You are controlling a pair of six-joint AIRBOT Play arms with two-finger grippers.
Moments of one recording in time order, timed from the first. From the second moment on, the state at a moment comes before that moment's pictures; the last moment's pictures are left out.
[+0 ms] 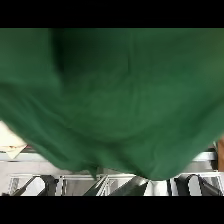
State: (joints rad) left arm 0.58 -1.13 1.92 0.15 -1.58 -1.08; right arm -0.61 -0.55 1.04 0.02 0.96 0.74
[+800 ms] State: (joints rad) left arm 0.29 -2.02 2.03 0.67 -1.29 -0.98; right arm -0.16 -1.79 1.20 0.50 0.77 0.28
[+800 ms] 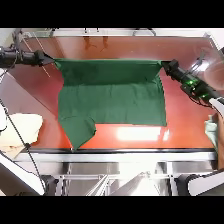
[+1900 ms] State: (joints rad) left arm 0.29 -2.04 1.78 0.66 -1.42 -1.02; right arm -0.29 -1.82 1.25 -0.22 0.98 0.79
